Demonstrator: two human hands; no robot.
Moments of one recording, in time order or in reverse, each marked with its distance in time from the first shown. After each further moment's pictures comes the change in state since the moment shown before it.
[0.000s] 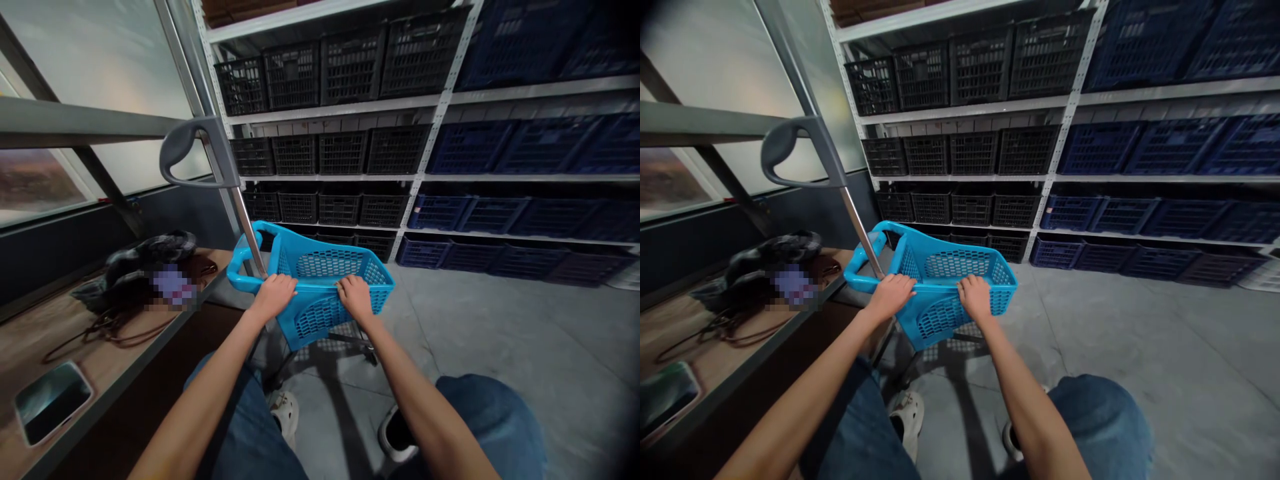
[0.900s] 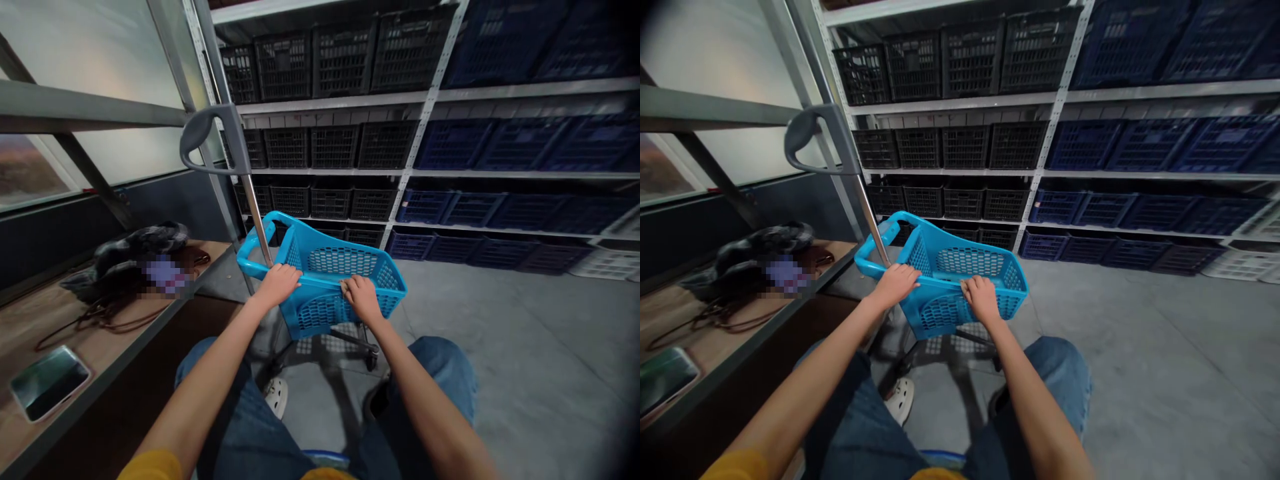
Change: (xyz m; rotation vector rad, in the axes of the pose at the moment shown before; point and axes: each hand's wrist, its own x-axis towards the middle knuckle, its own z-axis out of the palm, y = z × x) left_hand 0.014 0.026 -0.015 -0.092 0.012 0.077; right_hand -0.057 0.033 -0.032 -0.021 0.016 -0.021
